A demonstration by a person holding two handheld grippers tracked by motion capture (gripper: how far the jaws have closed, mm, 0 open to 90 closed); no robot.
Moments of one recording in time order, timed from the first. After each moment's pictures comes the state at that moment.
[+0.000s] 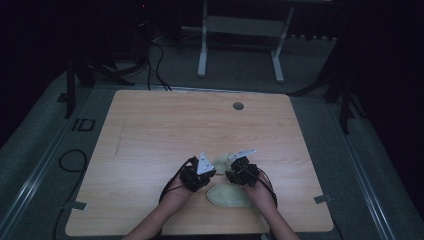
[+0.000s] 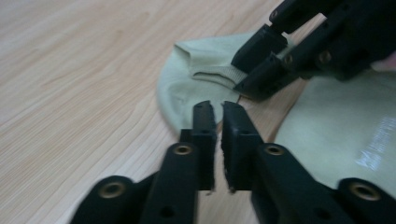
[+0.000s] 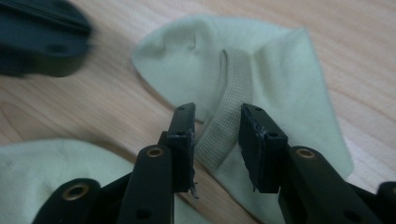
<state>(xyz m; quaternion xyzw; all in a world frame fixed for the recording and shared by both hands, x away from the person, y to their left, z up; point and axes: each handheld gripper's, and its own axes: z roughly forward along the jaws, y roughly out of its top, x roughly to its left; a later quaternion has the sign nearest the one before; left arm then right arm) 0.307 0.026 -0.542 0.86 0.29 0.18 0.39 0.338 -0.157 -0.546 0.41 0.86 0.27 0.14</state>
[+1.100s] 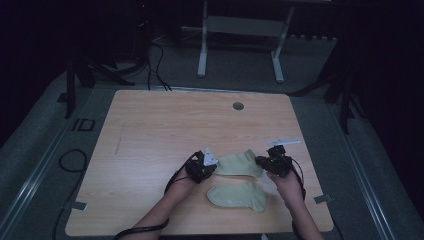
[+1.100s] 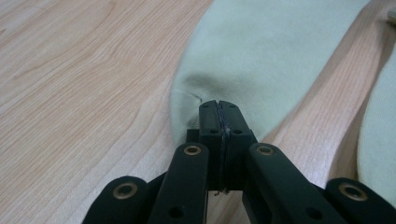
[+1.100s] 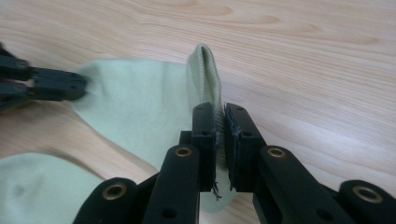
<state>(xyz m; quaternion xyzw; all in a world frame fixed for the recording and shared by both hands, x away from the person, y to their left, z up) 0.344 0.020 -0.567 0.87 0.28 0.18 0.35 0.353 -0.250 -0.506 0.50 0.79 0.33 0.13</state>
